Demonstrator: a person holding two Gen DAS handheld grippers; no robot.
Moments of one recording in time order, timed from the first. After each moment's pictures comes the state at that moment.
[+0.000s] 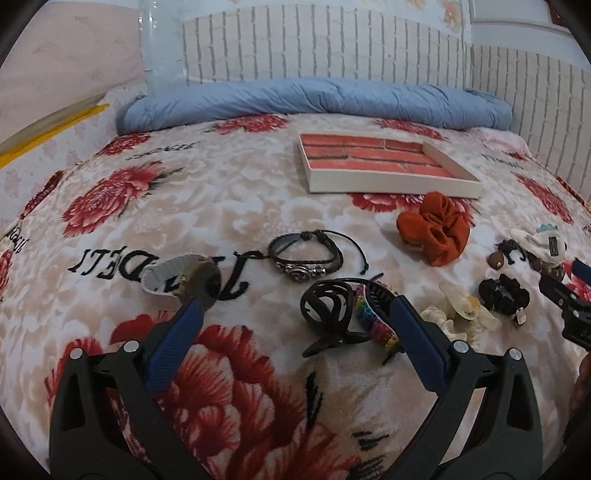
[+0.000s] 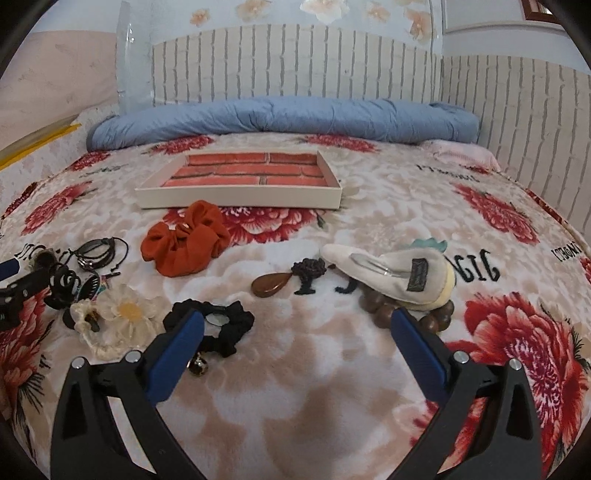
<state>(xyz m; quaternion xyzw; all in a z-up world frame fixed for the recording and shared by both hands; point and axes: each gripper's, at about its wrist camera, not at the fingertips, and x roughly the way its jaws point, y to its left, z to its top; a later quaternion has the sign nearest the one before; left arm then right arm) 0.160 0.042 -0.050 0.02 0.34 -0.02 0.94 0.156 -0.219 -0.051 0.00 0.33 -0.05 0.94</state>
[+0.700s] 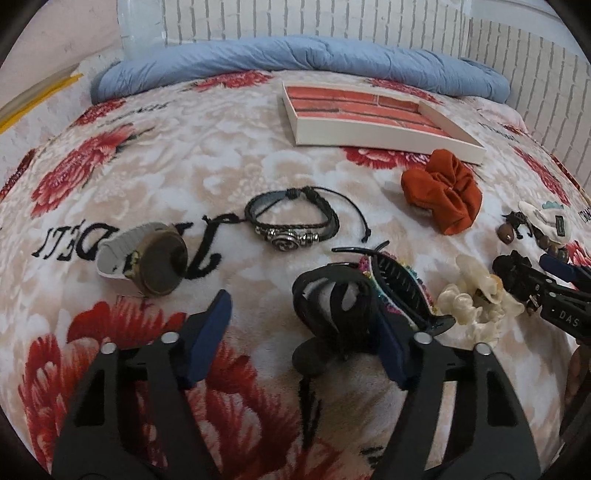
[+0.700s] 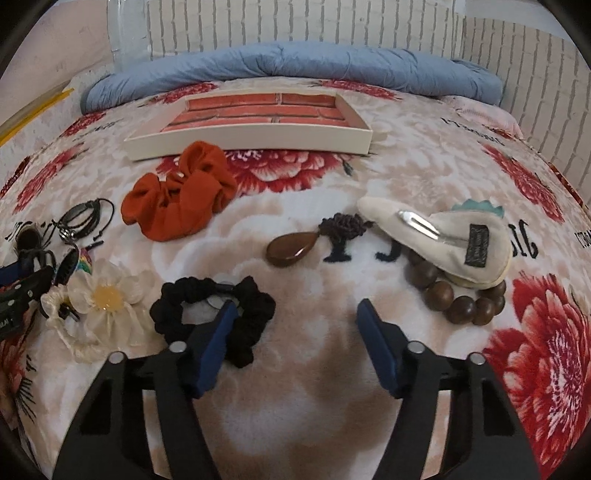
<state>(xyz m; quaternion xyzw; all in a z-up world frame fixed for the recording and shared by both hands) 0.192 0.043 -0.083 0.01 0.42 -0.05 0.91 0.193 -0.207 -0.085 0.01 0.42 -0.03 0.91</state>
